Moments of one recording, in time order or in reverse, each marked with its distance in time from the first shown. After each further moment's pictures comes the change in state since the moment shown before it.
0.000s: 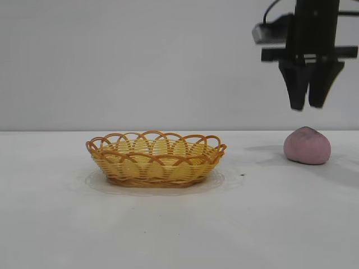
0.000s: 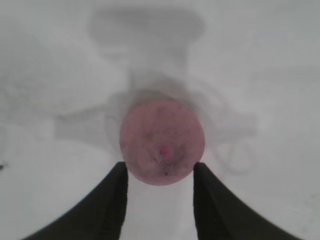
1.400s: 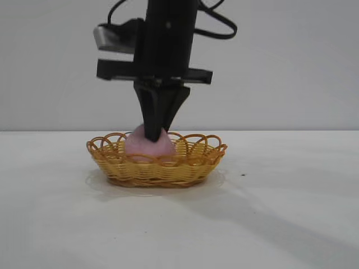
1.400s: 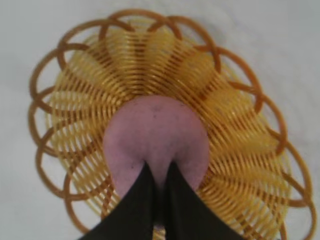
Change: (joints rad) left arm 0.267 0.000 0.002 0.000 0.000 0.000; right arm 0.479 0.021 0.000 0.097 -0.154 0.000
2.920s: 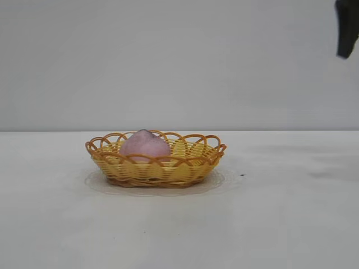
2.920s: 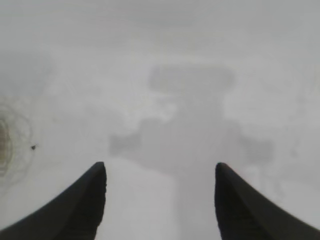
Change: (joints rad) left arm 0.000 0.000 0.000 0.000 0.000 0.000; right arm -0.650 -0.669 0.600 0.072 -0.098 0.024
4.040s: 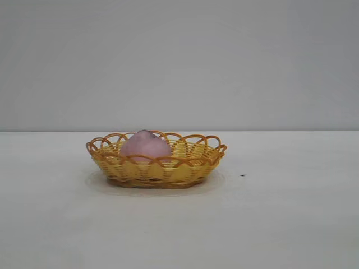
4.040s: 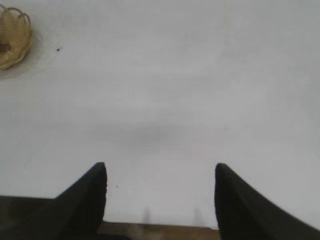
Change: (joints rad) left arm 0.000 0.000 0.000 0.000 0.000 0.000; right arm 0.000 -1.388 0.666 -0.087 0.218 0.082
